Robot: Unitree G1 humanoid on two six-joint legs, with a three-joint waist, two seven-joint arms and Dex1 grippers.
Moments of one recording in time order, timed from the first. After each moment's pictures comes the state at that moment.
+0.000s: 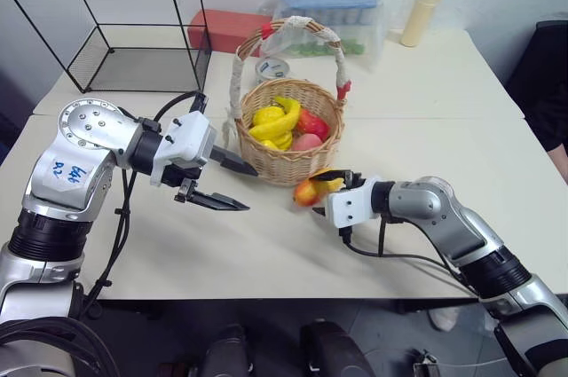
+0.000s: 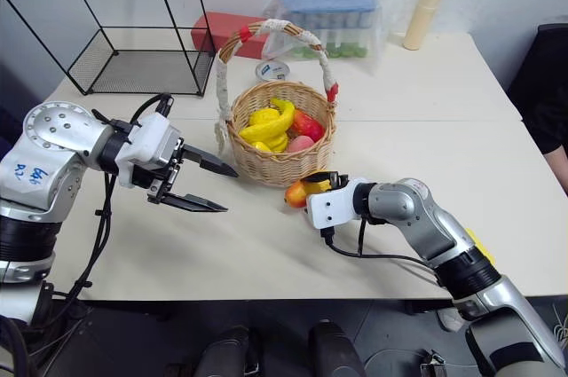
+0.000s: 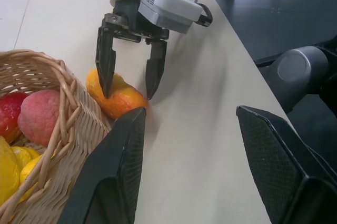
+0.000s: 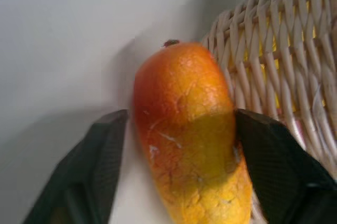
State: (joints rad) left arm -0.75 0.85 -0.11 -0.11 -0.41 0.39 -1.43; right arm -0.58 -0.69 0.42 0.05 -0.27 -0.24 0.82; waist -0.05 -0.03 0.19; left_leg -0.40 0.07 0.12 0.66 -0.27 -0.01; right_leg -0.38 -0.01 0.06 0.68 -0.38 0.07
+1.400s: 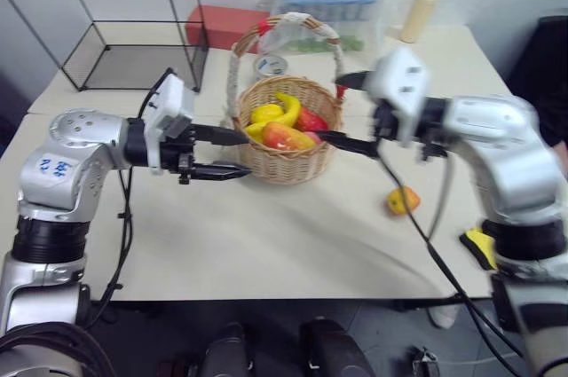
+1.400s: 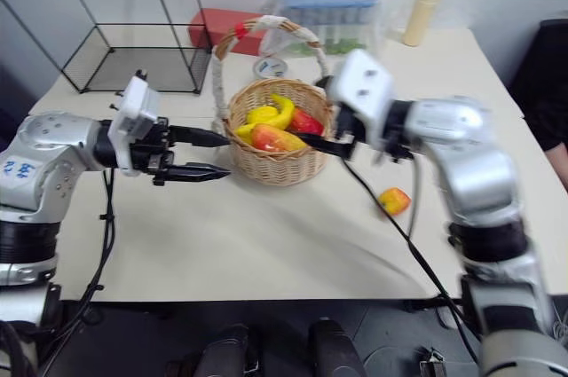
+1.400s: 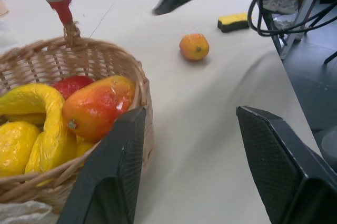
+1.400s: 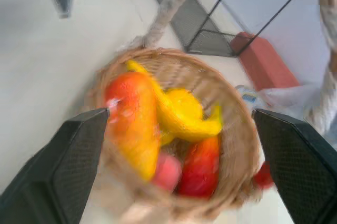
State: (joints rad) left arm -0.74 0.79 0.01 -0.07 -0.51 0.57 -1.24; right arm -0.71 -0.79 -0.04 -0.38 0.33 0.71 0.96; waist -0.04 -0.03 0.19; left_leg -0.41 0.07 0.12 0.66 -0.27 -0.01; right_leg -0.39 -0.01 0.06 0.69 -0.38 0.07
